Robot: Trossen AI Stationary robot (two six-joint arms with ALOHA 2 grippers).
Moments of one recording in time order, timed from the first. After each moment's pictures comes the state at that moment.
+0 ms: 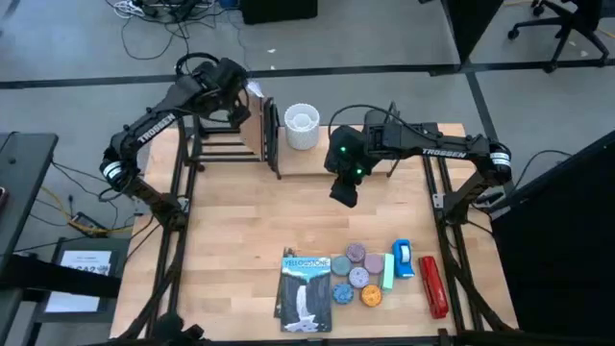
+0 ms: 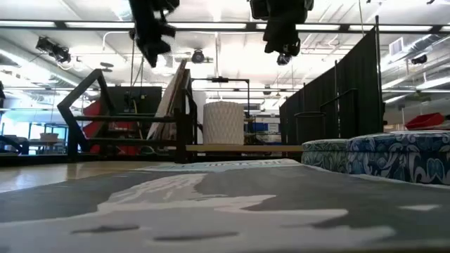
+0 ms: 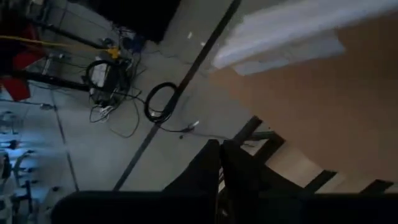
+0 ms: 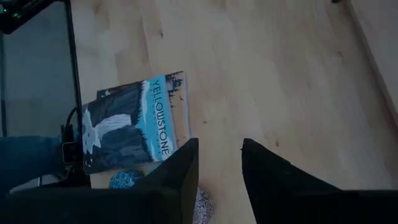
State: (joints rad) left arm 0.71 1.49 1.75 -1.13 -0.62 0.22; right arm -0.17 1.60 1.56 -0.96 -0.31 0.22
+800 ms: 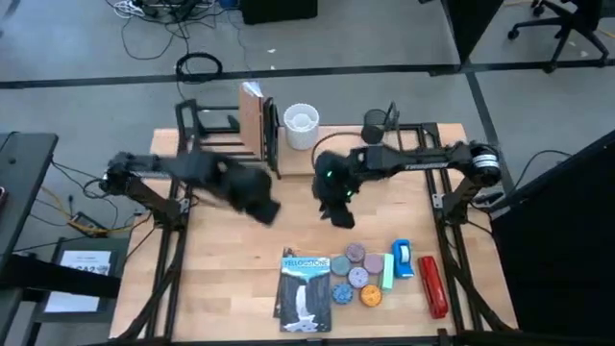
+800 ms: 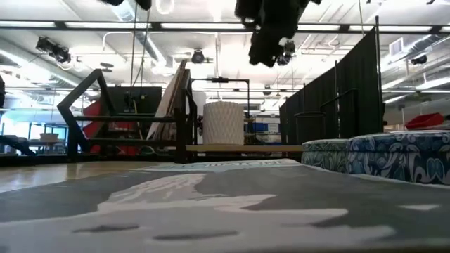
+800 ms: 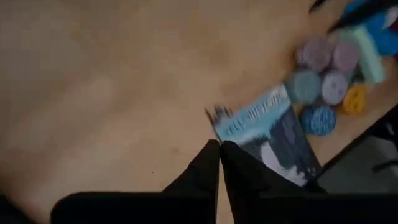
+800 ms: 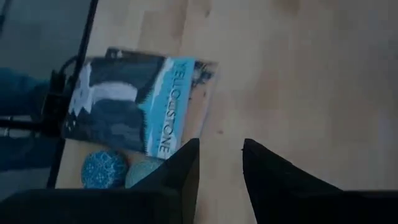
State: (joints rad) left arm -0.20 1.48 1.56 -1.22 -0.01 -1.27; right arm -0.04 1.74 1.48 -0.78 -0.37 -0.02
